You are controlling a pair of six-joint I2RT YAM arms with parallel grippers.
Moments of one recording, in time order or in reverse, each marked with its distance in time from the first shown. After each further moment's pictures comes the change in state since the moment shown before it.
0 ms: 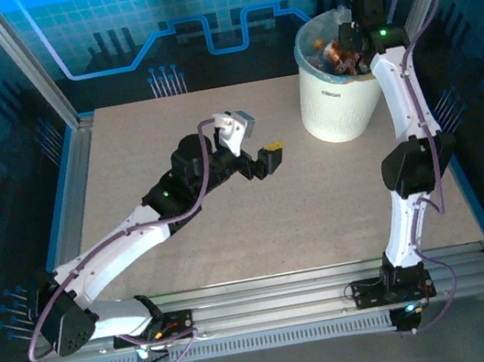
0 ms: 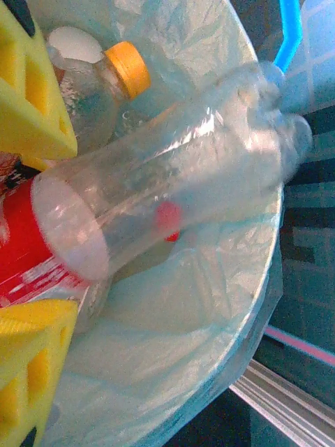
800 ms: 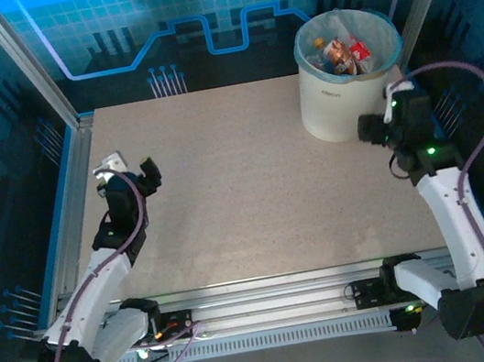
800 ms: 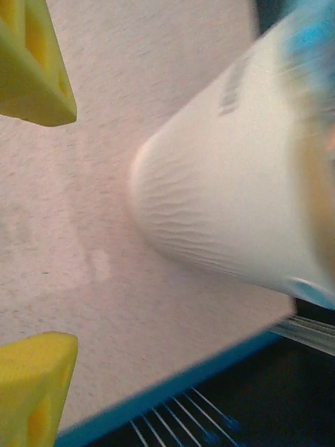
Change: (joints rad) left arm 0.590 -0.363 -0.537 -0.062 -0.557 -0.249; right arm -0.020 -1.023 -1.275 0.241 -0.122 -0.012
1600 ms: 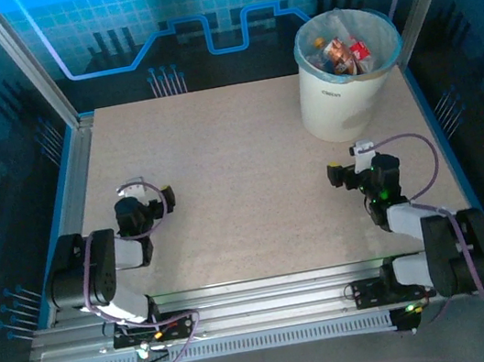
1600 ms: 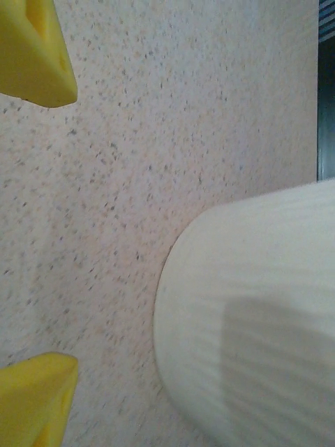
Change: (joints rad) left arm 0.228 0.597 -0.325 0.891 0.509 0.201; right arm -0.010 0.281 -0.789 1.315 -0.335 -0.146
